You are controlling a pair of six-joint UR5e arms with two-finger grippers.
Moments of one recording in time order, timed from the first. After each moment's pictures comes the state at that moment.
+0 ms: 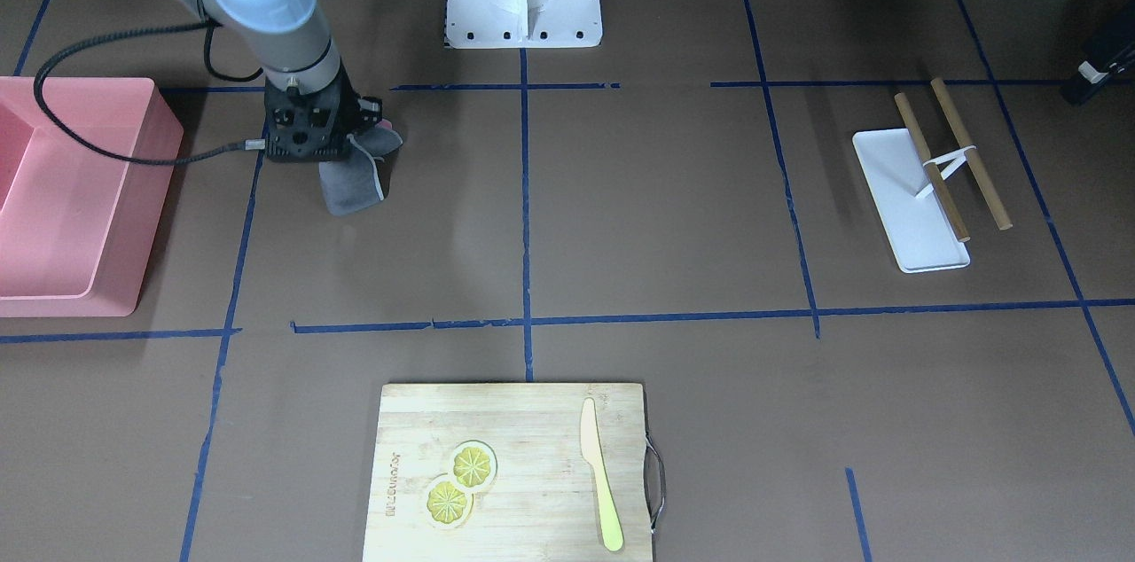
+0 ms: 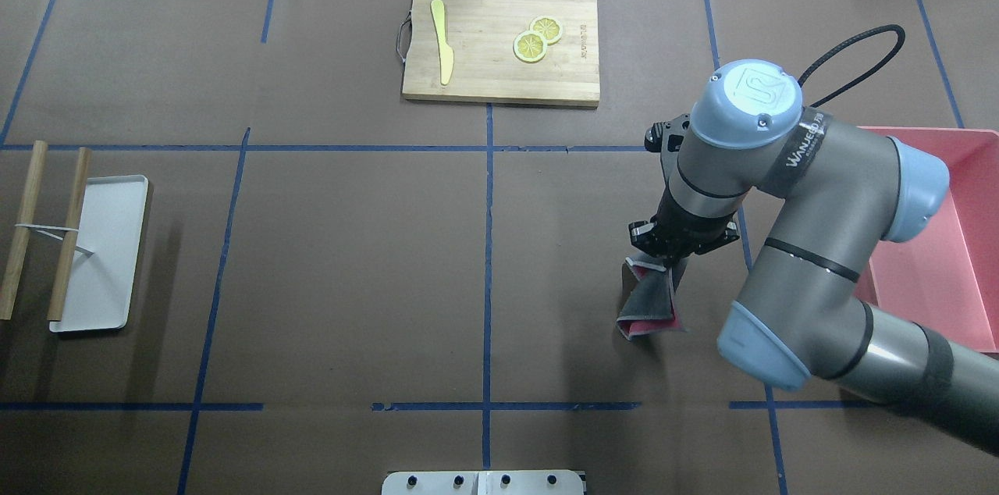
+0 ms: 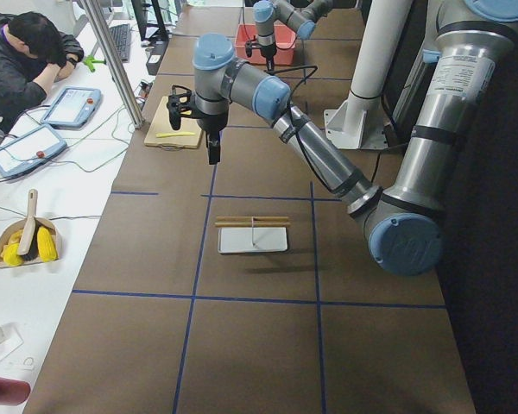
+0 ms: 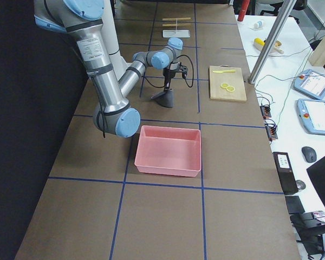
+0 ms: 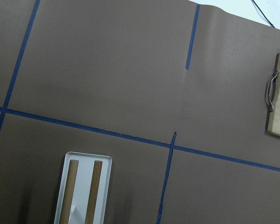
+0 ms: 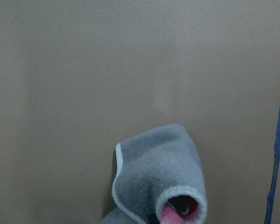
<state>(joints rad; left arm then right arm) -1.42 -1.81 -2.09 -1.27 -2.42 -0.66 0.64 -1.14 1.89 -1.80 2.08 1.00</state>
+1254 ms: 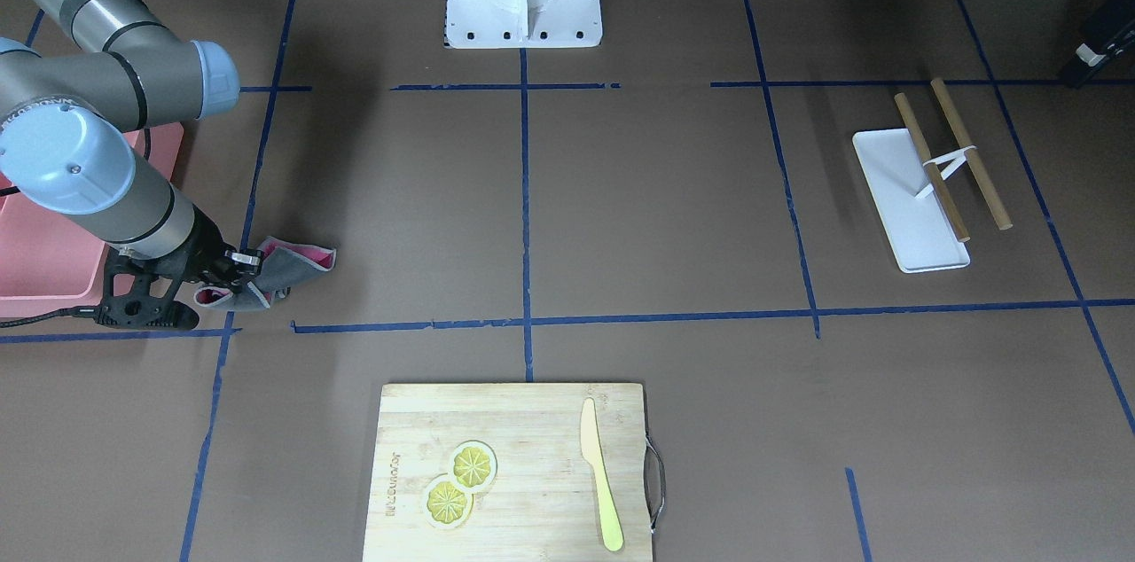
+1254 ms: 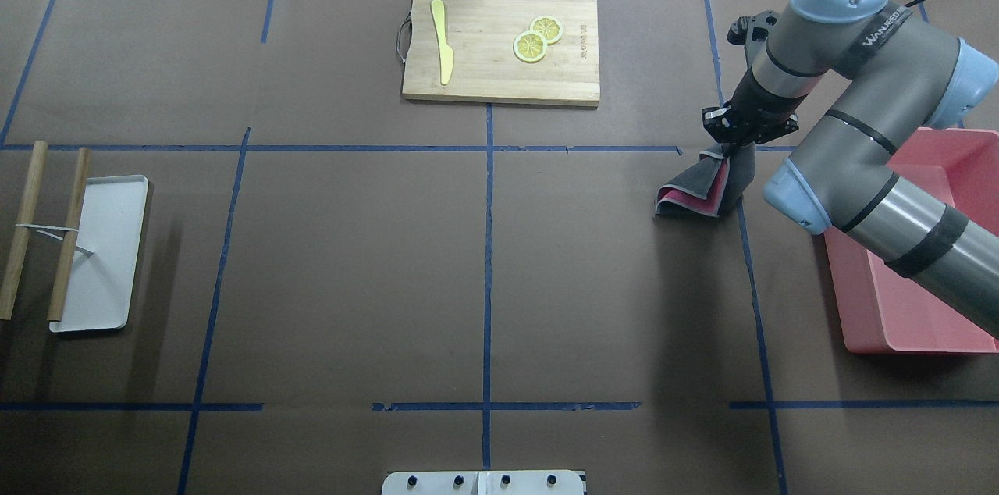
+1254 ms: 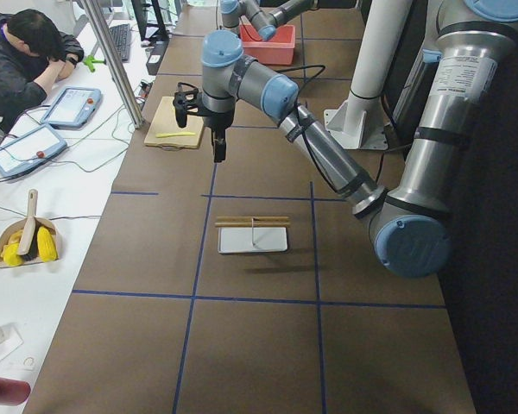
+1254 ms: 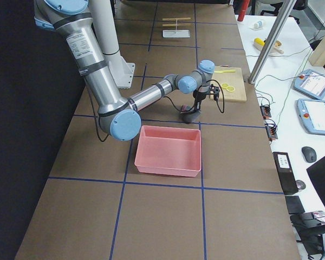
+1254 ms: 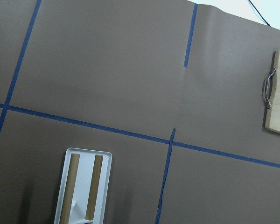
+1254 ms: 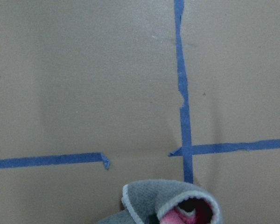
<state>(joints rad) -1.42 -1.79 -2.13 -1.27 -2.42 -0.67 0.91 -1.12 1.56 -1.53 2.16 0.87</state>
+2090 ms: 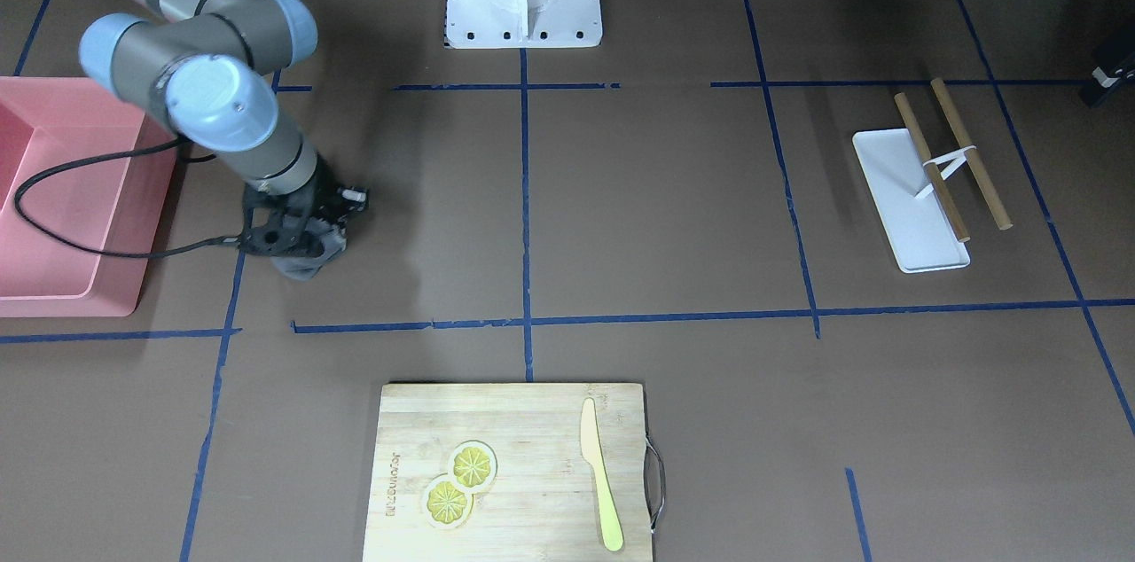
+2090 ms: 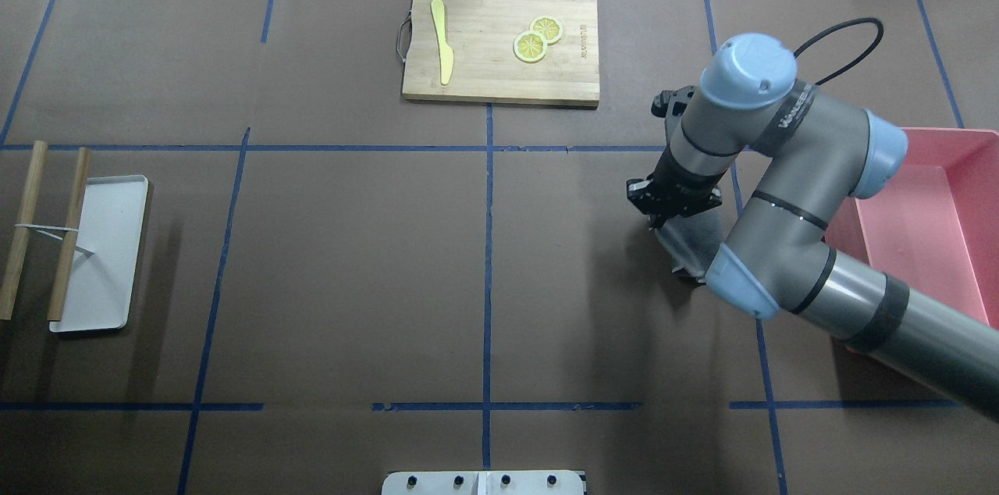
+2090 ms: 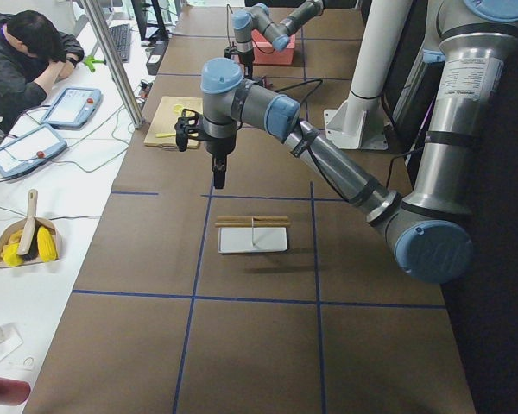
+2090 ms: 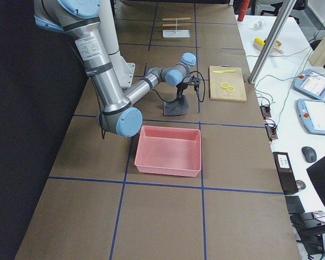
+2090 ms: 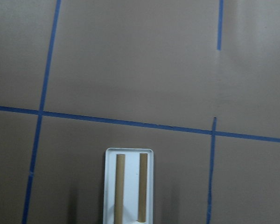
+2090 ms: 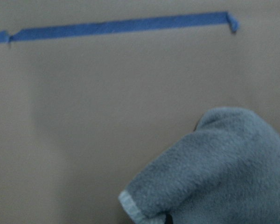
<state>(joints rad) -1.42 -1.70 -2.09 -1.27 -2.34 -0.43 0.67 -1.12 1.70 -1.52 2.16 1.11</state>
